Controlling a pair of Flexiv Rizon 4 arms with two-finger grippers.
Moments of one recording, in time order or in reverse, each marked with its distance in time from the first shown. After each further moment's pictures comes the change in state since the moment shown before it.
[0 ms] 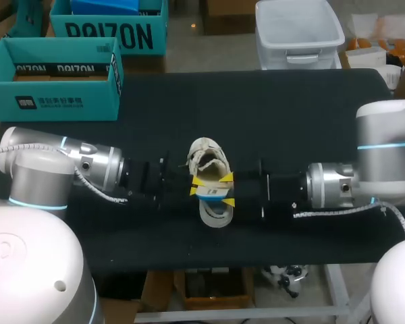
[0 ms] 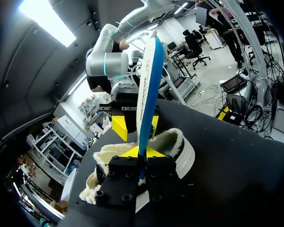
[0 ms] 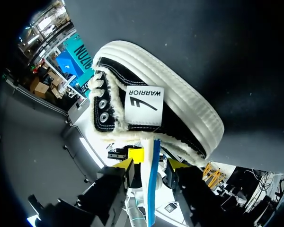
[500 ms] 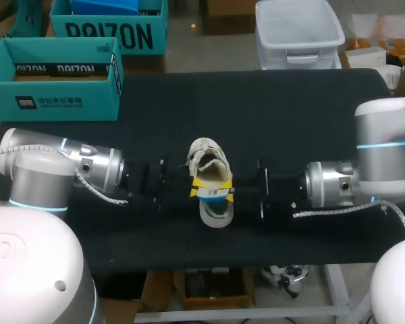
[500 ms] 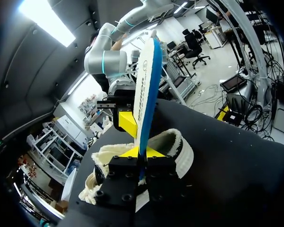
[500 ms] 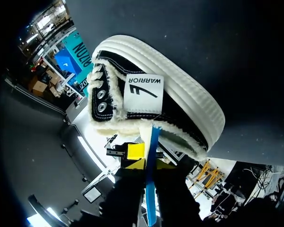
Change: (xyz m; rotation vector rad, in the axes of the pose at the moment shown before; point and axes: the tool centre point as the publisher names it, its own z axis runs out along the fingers) left arm 0.003 -0.002 0.001 -0.006 -0.001 0.003; right arm -0.001 -0.009 0.003 0.015 -0.020 -0.003
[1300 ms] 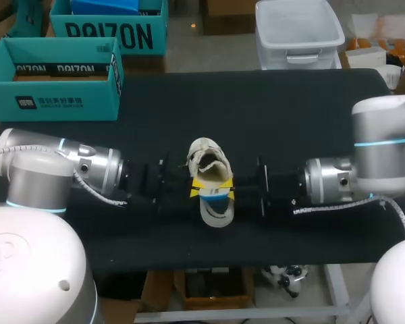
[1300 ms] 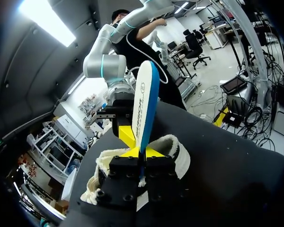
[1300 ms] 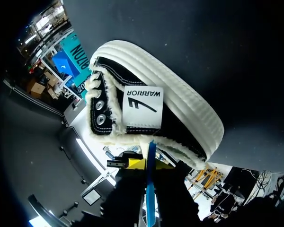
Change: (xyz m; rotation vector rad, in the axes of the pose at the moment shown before) left arm 0.001 -0.009 -0.002 -0.010 -0.001 -0.008; right arm 0.002 0.016 -0.001 -0.014 -0.020 0.012
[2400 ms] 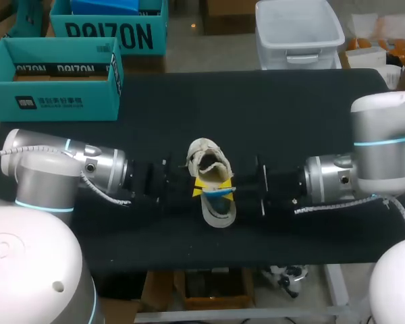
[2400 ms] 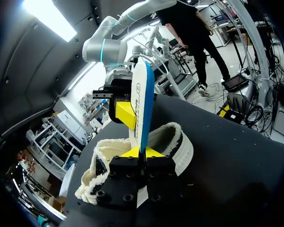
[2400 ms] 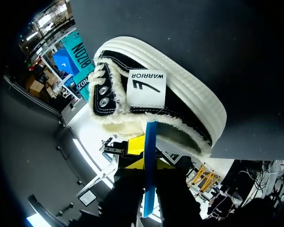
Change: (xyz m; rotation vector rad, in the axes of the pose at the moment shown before) left arm -0.001 0.018 0.009 -0.026 0.000 -0.018; right arm 0.000 -0.020 0.000 -0.030 -0.031 -0.022
